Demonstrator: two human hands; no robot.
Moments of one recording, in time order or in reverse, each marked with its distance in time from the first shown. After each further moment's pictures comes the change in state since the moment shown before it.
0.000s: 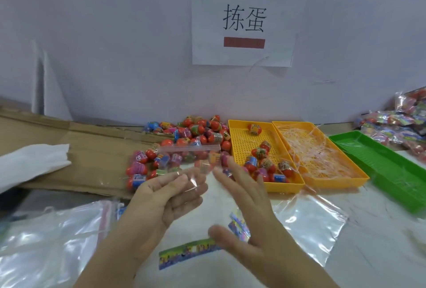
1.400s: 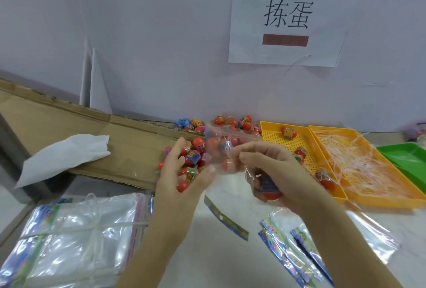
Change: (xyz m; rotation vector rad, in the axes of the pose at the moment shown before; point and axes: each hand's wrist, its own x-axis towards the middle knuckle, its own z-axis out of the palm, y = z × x) left_hand 0.004 0.007 0.000 0.415 0.273 0.372; right_hand 0.091 0.020 -0.021 1.128 -0.120 0.474
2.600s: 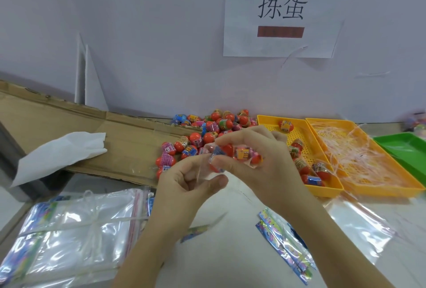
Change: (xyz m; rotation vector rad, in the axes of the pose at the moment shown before) left_hand -0.010 -0.001 0.000 -0.109 -0.139 0.050; right_hand -0.007 0.006 0.020 -0.945 0.312 -0.593
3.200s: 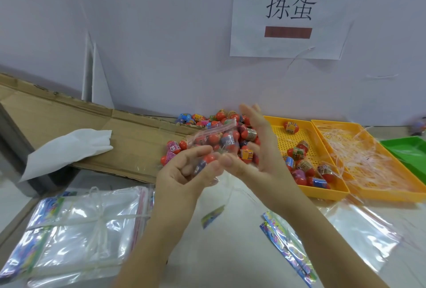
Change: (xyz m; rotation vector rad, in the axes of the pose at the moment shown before) left_hand 0.001 0.004 0.000 -0.134 0.105 0.031; right_hand -0.004 0.003 0.012 0.389 -0.145 0.253
